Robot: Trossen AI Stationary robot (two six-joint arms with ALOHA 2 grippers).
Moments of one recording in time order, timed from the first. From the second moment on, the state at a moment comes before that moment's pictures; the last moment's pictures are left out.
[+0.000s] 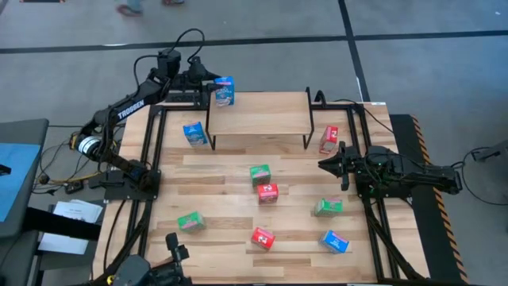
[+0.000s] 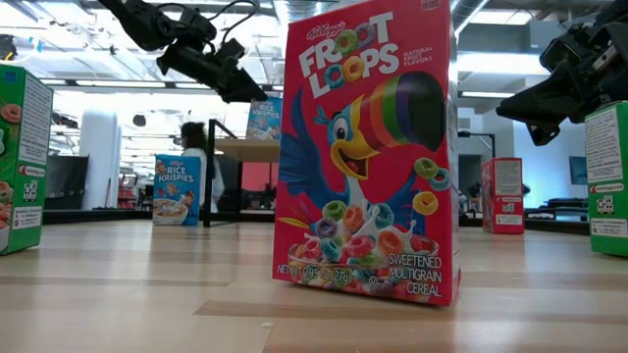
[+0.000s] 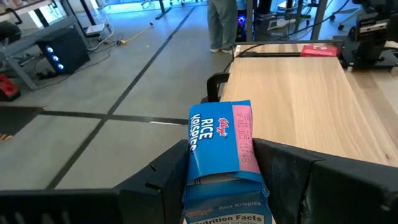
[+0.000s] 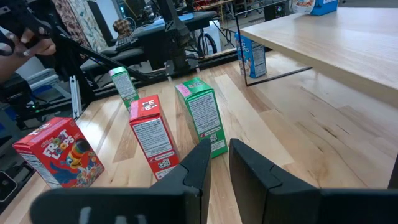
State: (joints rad) left arm 1.03 1.45 1.13 0.02 0.62 0.38; right arm -0.13 0.00 0.09 -0.21 -0.03 0.24
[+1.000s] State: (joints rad) left arm 1.03 1.46 1.13 0.00 0.58 0.42; right arm -0.13 0.00 0.09 -0.21 -0.03 0.24
